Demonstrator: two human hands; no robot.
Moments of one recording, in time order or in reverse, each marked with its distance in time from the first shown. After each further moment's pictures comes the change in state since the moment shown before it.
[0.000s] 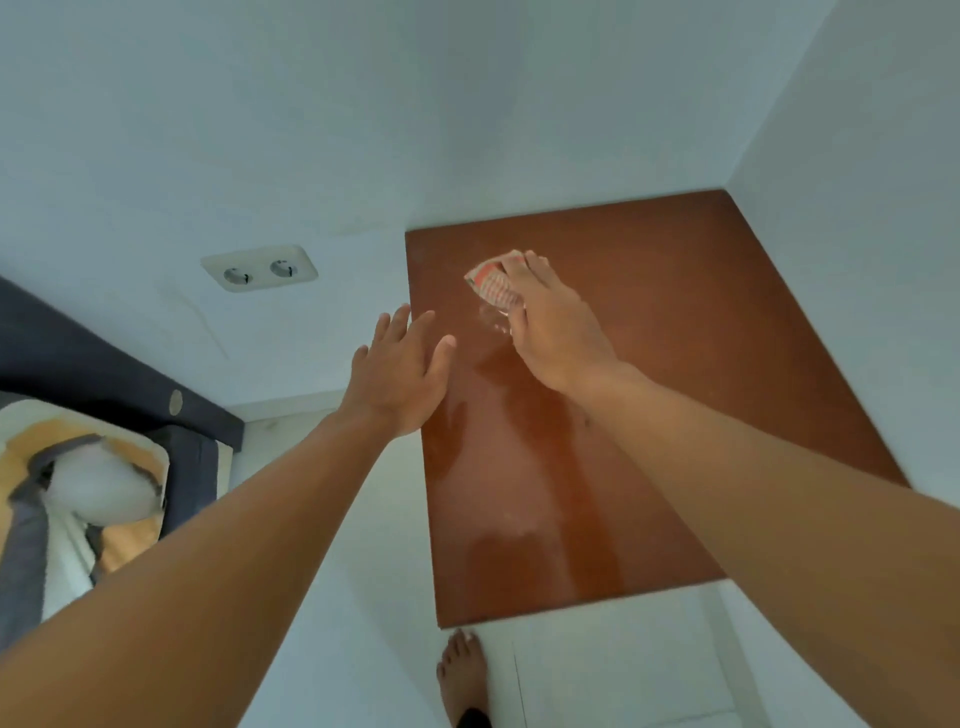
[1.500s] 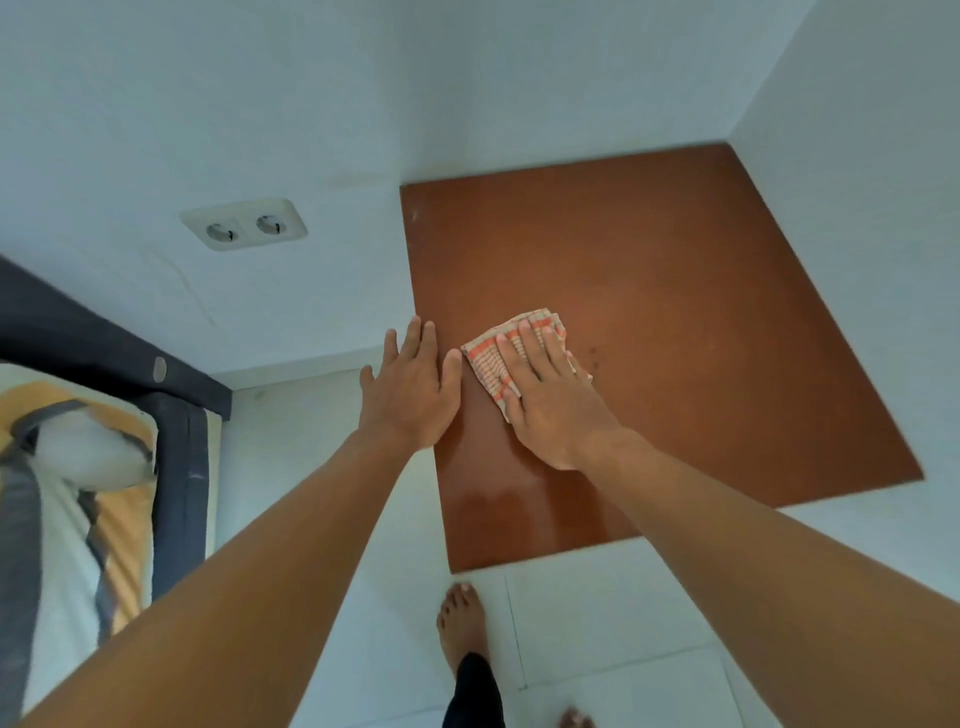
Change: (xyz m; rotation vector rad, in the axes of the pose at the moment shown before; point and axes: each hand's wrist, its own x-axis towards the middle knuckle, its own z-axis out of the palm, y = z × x) left_hand -0.020 -0.019 0.043 0.069 -0.130 -0.085; right_hand -0.082 0.011 0.064 -0.268 -0.400 0.056
